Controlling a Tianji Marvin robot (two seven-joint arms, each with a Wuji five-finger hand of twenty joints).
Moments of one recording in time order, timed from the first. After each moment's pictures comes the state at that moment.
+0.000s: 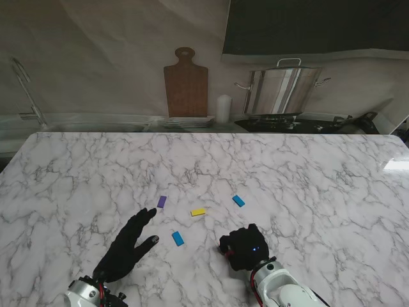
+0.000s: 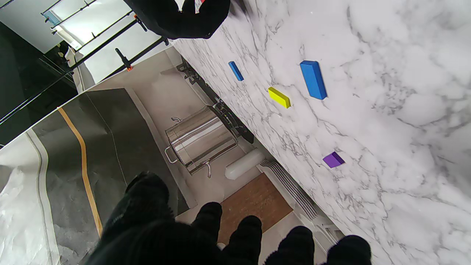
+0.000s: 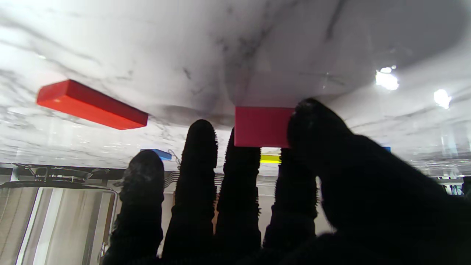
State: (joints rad) left arm 2.16 -1.12 -1.43 -1.95 0.42 -0.24 0.08; right arm -1.71 -1.05 0.92 -1.61 -1.18 0.21 -0.22; left_hand 0.86 0.12 -0.01 -0.02 0.16 0.14 0.02 0.34 0.11 0.15 -0.01 0.17 0.01 0.25 -0.02 0.08 -0.07 0.32 -0.01 0.14; right_hand 0.58 -0.67 1.01 -0.18 0.70 -0.33 0.97 0.51 0.89 -0.09 0.77 0.74 0.71 -0.02 0.85 0.51 0.35 0.16 1.41 0.66
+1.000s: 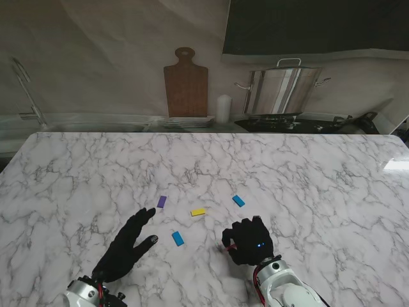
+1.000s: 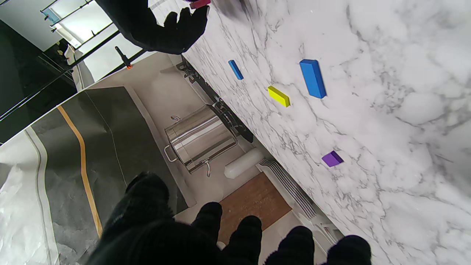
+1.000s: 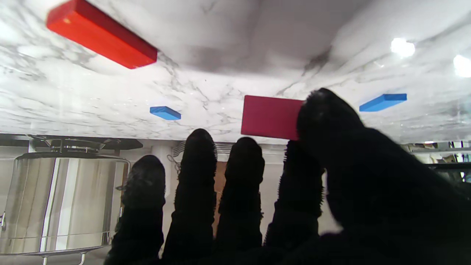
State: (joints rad) left arm 2.16 -1.12 -1.43 -1.95 0.41 -0.24 0.08; right arm -1.76 -1.06 0.98 -1.66 -1.18 0.20 -0.31; left_hand 0.86 0.12 -0.01 -0.02 0.16 0.15 0.02 0.34 0.11 0.15 -0.01 0.17 0.01 0.25 -0.02 0.08 -0.07 0.32 -0.01 0.14; right_hand 0.58 -0.70 0.94 -0.19 0.77 -0.37 0.94 0.50 0.87 -0.13 1.02 0.94 0.62 -0.03 1.05 0.63 0.29 0.14 1.39 0.73
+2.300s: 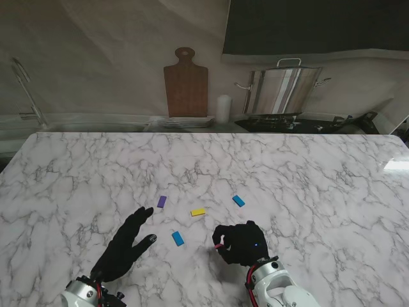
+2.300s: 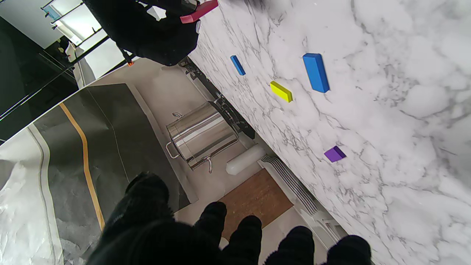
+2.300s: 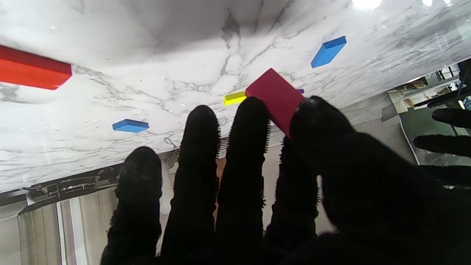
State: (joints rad) left arm 2.17 -1.12 -1.44 -1.96 0.41 -0.24 0.09; right arm -1.80 -1.10 0.99 -1.73 -0.95 0.16 -0.30; left_hand 0.86 0.12 -0.01 -0.02 0.16 0.19 0.04 0.36 0.11 0.15 -0.01 0.17 0.01 0.25 -0.02 0.08 -0.07 0.32 -0.01 0.14; right_hand 0.59 -0.66 0.98 -0.19 0.72 -0.33 0.96 0.62 1.19 -0.10 0.58 0.53 0.88 -0.02 0.85 0.52 0.43 0.20 1.40 0.71
